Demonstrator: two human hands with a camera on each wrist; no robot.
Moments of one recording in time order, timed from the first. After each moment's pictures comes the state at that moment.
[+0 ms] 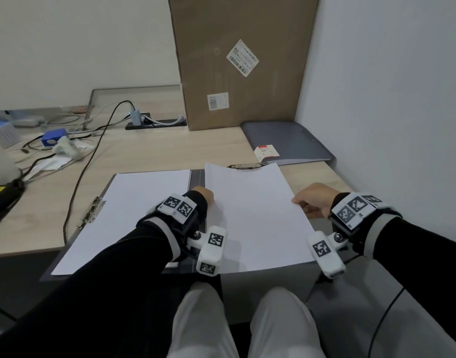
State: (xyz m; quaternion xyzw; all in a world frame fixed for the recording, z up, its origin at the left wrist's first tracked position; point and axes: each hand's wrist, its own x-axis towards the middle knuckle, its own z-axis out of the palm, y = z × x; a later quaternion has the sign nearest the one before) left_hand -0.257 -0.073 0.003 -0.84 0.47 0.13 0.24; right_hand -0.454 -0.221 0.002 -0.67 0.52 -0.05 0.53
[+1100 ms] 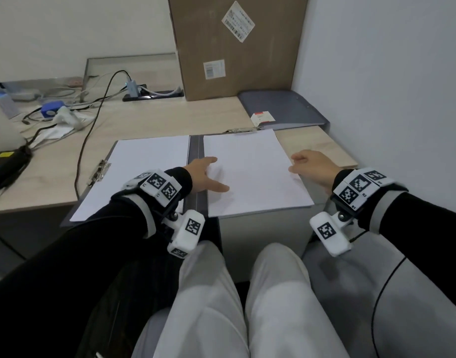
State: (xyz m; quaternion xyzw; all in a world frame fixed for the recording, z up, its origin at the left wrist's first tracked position) left_hand -0.297 0.000 -0.002 -0.85 0.43 0.26 -0.18; right_hand -0.494 -0.180 -0.010 -0.80 0.43 -0.13 0.40
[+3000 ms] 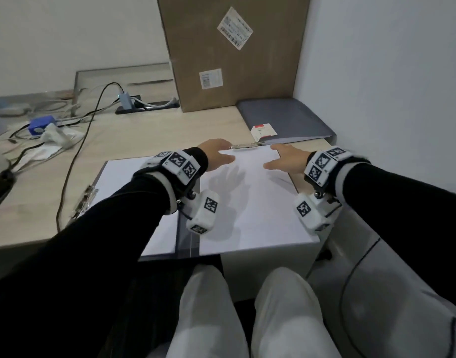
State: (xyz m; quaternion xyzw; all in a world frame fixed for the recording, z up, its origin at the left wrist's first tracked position) left_hand -0.264 -0.095 0.038 -0.85 0.46 0.19 -0.17; right_hand -0.405 -0.244 0.004 -0.88 0.38 0.03 0.28
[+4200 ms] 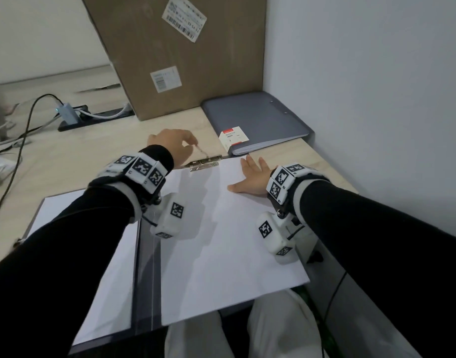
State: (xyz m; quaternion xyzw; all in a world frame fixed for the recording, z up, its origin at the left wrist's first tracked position) left_hand -0.204 -0.178 0.030 -0.87 0.48 0.01 -0.11; right_hand -0.377 -0.263 -0.025 -0.88 0.40 0.14 0.23
